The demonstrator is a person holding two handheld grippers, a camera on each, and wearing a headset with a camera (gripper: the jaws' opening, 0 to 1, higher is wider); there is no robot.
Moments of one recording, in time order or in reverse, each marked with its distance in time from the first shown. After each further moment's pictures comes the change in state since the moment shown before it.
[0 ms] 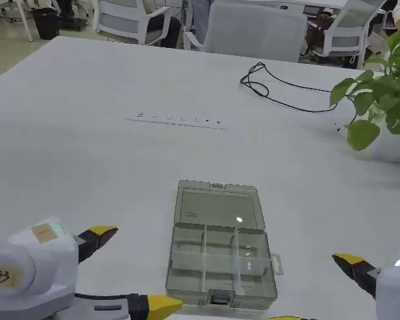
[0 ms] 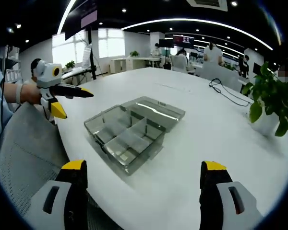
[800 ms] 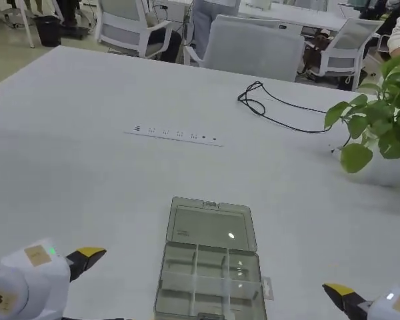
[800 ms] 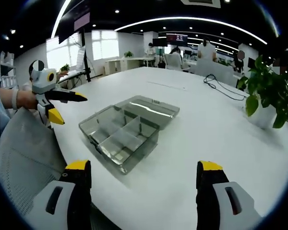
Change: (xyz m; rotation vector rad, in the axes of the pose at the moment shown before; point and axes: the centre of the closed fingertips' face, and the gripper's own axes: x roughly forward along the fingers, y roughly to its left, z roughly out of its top) left arm 0.000 0.005 -0.010 0.022 0.052 0.026; right arm 0.001 -0.014 -0.003 0.060 -0.004 -0.044
